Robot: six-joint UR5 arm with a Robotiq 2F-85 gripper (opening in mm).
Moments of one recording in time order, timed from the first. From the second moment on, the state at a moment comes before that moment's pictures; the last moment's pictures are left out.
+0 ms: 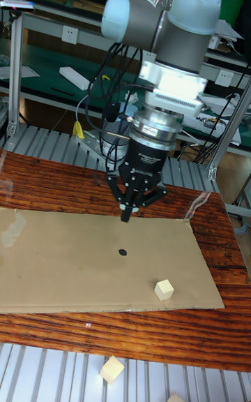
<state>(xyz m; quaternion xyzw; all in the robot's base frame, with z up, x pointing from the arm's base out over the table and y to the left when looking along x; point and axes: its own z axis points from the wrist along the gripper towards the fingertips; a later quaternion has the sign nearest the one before) 0.603 0.020 0.190 0.01 0.99 -0.02 0.11</state>
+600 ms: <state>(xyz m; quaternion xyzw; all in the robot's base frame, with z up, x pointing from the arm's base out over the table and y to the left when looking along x) 0.603 0.058 0.185 0.07 0.99 0.01 0.10</state>
